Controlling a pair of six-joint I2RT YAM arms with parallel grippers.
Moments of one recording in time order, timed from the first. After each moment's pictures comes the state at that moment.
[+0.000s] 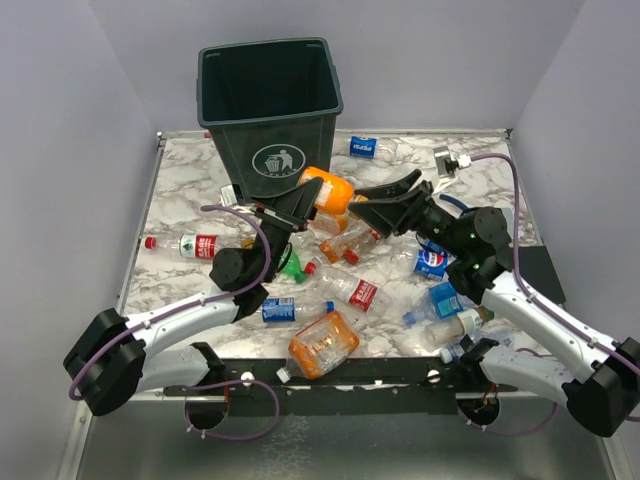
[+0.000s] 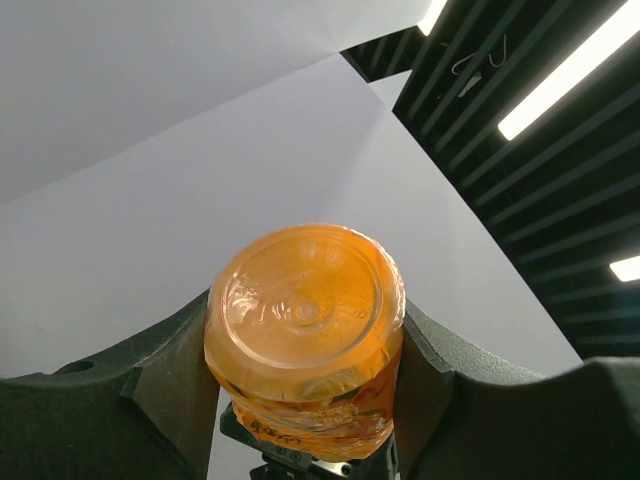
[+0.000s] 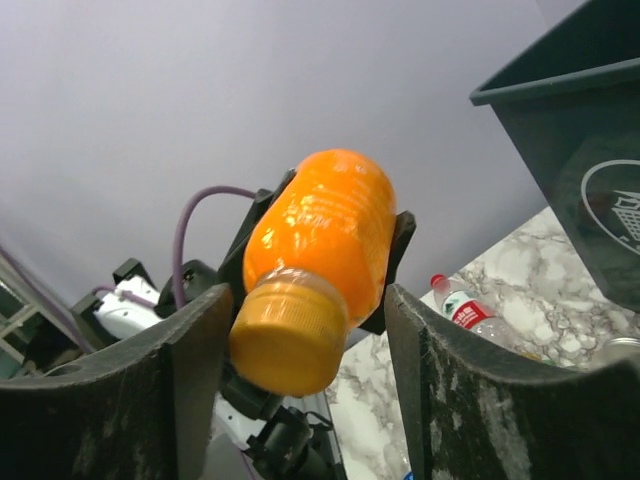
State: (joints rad) left arm -0.83 1.15 0.58 1.23 -0.28 -1.23; right arm 0.63 1.00 0.78 0.68 -0.43 0.81
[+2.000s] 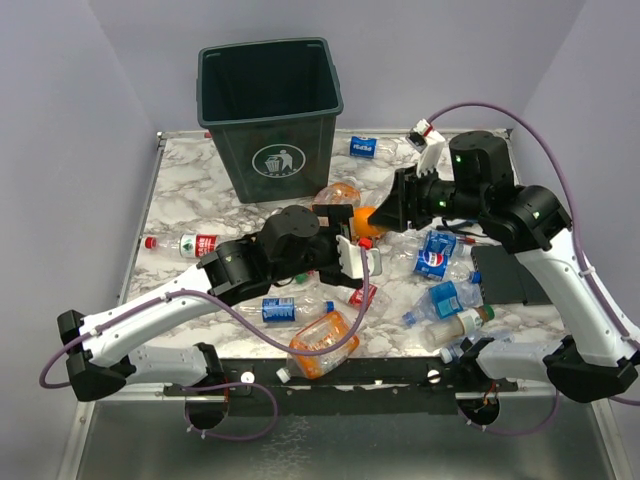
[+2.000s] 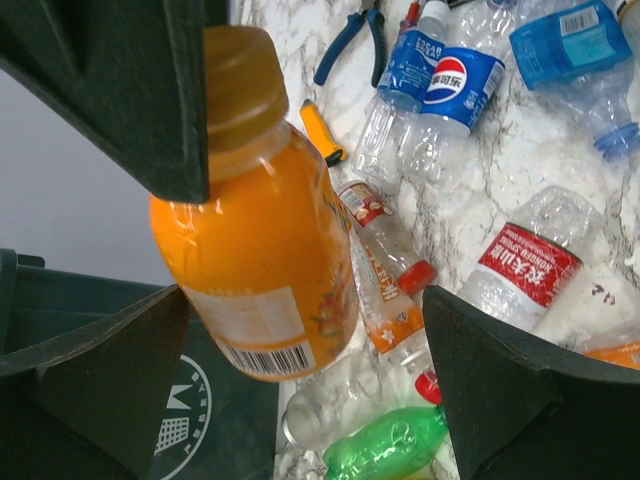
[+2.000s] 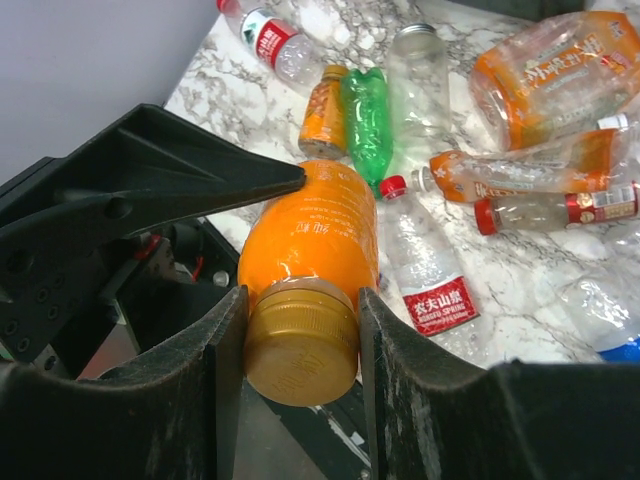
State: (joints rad) left arm -1.10 1.15 1.25 -0.47 -0.02 0.74; right arm 0.65 1.24 1.68 -0.97 -0.31 0.32
